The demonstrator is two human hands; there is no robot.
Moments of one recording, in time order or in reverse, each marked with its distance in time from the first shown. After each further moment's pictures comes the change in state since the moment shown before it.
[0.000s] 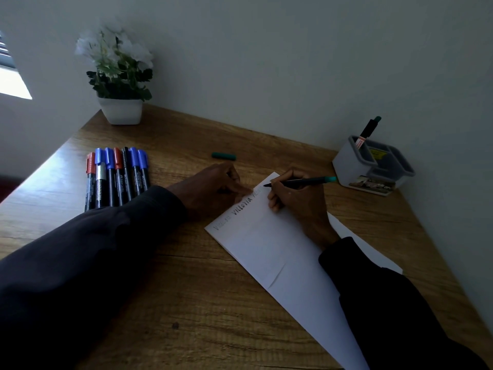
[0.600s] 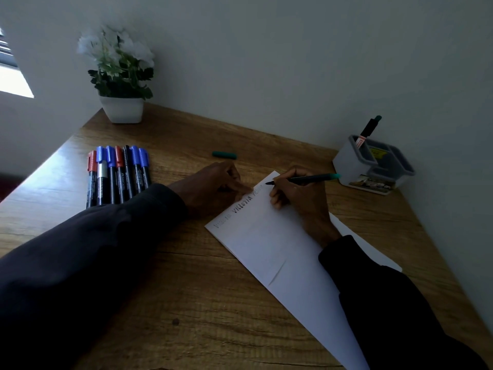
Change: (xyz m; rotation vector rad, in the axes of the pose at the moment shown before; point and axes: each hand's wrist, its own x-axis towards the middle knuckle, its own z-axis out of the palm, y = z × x) left_hand 0.000 0.000 0.000 -0.019 0.018 0.012; right_hand 0.003 0.001 0.000 0.084 0.043 0.052
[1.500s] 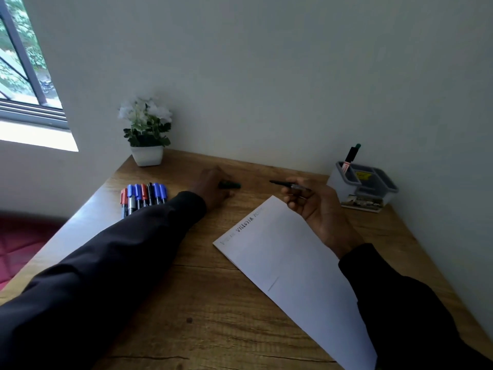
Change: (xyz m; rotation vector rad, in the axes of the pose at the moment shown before) left_hand 0.027 -0.013 -0.018 0.096 0.400 -0.320; right_hand -0.016 -0.053 -0.039 0.650 -0.144 0.199
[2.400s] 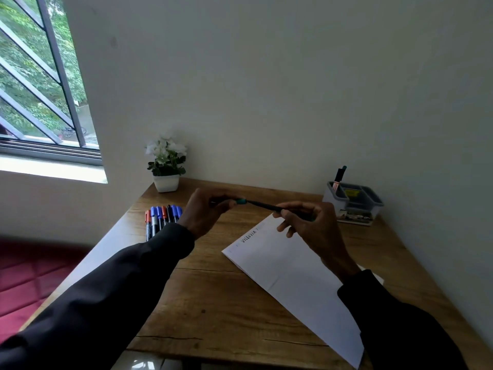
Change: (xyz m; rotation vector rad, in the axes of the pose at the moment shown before) left_hand -0.094 0.048 -0.060 -0.368 0.156 0.197; right_hand -0.067 -0.008 0.018 -0.708 -0.012 -0.485
